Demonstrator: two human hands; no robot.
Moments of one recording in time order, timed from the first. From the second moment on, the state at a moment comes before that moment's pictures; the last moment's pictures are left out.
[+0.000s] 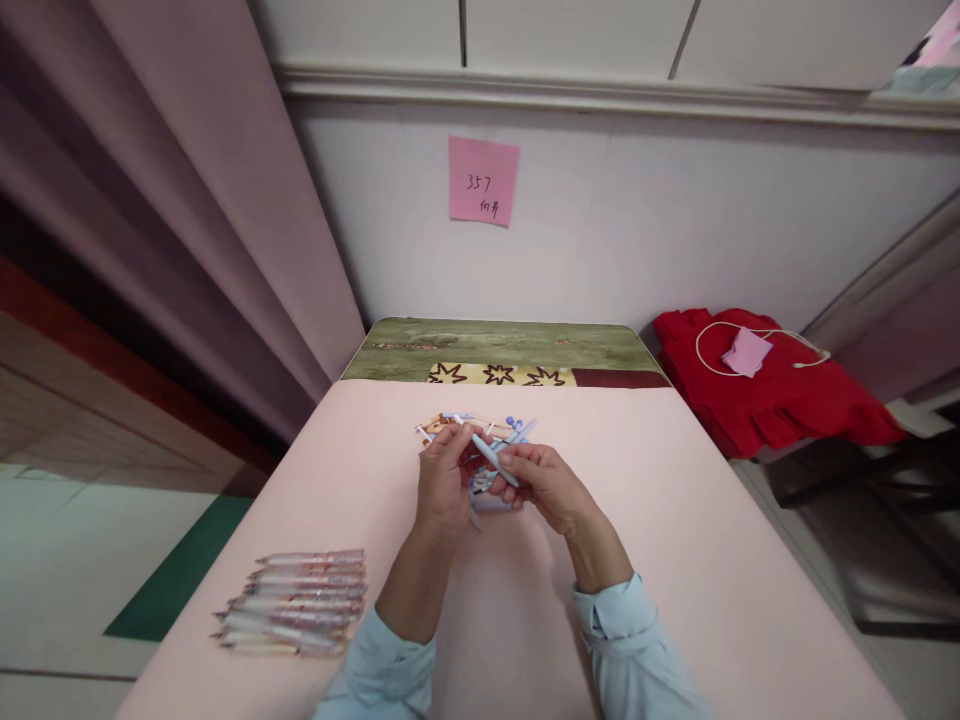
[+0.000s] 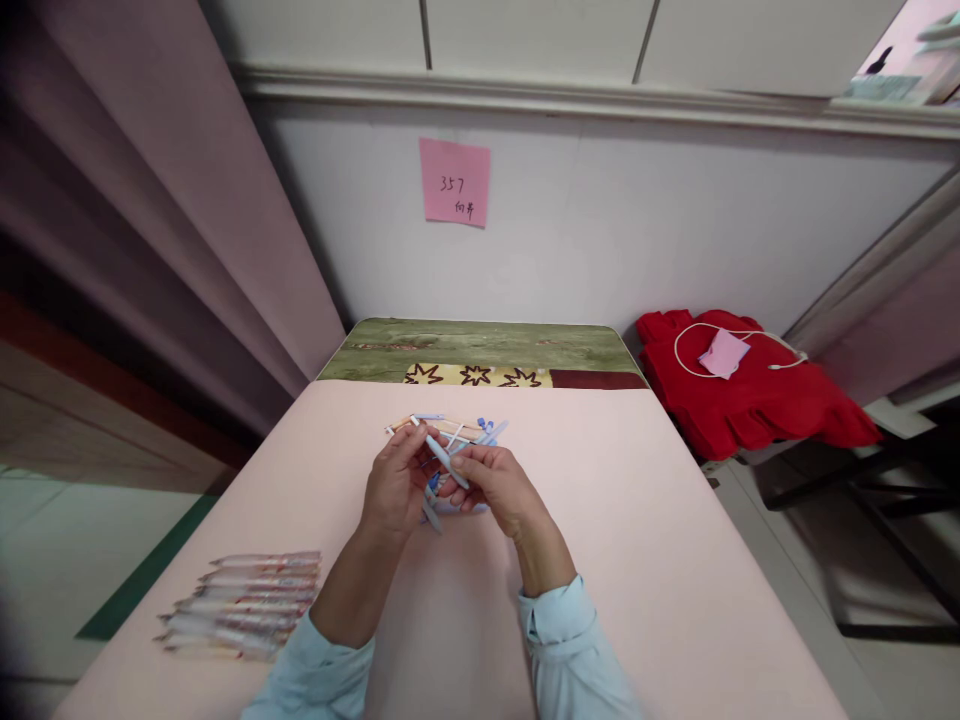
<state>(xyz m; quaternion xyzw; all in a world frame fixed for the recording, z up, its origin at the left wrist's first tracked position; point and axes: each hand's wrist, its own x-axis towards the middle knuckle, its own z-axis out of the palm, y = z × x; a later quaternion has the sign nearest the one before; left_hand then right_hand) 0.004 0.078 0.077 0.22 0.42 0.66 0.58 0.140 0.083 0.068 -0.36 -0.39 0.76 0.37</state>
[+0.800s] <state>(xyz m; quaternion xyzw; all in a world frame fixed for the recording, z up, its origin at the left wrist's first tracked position) -0.011 0.079 0.080 0.25 0.48 0.69 0.48 0.148 0.089 0.060 -0.41 -0.46 0.67 0.41</state>
